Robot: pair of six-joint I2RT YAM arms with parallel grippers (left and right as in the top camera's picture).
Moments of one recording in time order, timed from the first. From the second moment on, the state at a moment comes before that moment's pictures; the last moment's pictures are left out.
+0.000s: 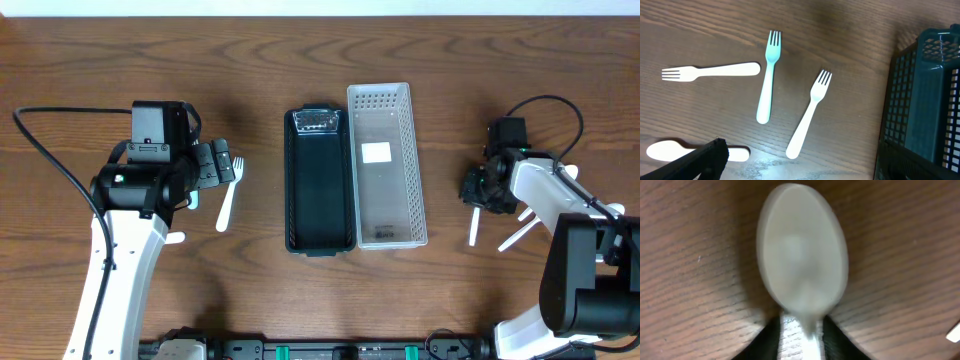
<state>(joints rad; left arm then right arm) -0.05 1.25 1.15 -0.94 -0.06 -0.25 -0.04 1.74 0.93 -0.63 0.04 0.32</state>
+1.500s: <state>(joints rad) -0.05 1.25 1.15 -0.94 -0.06 -0.25 0.44 1.99 1.41 -0.89 -0.03 0.39</state>
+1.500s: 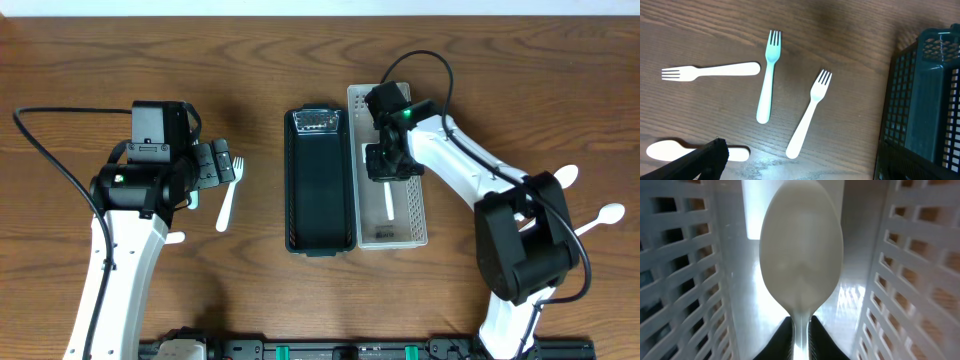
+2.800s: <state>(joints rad) -0.05 1.25 1.15 -0.94 -0.06 -0.25 -0.47 1.85 1.45 -1.06 0.13 0.43</state>
